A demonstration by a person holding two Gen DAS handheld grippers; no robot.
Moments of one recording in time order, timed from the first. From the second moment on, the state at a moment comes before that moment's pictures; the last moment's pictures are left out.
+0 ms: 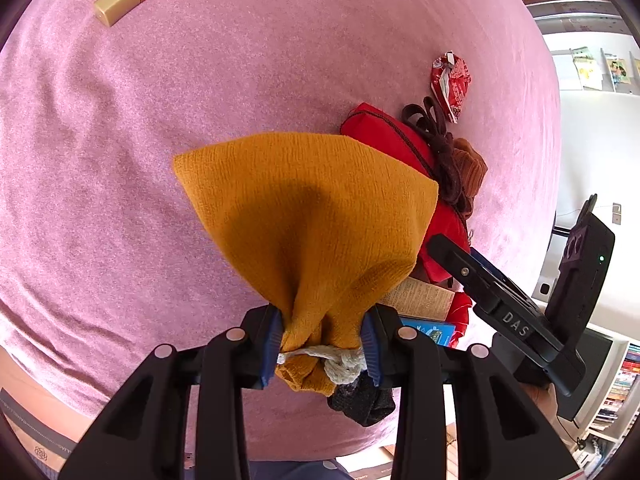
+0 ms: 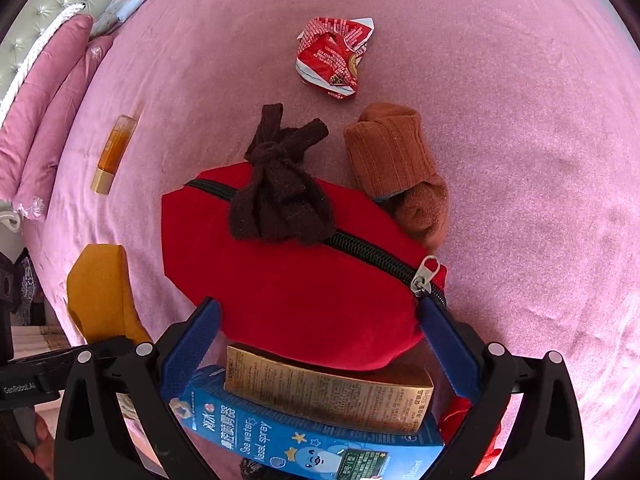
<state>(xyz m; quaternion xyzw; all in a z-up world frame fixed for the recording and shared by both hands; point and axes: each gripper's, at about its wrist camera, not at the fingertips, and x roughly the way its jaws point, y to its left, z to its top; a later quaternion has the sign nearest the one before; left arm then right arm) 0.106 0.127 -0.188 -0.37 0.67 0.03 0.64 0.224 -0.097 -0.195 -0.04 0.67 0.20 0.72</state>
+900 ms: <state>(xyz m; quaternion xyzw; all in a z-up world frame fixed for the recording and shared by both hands) 0.120 0.113 -0.190 -0.35 0.68 0.01 0.65 0.214 -0.132 -0.172 0.06 0.67 0.19 0.72</state>
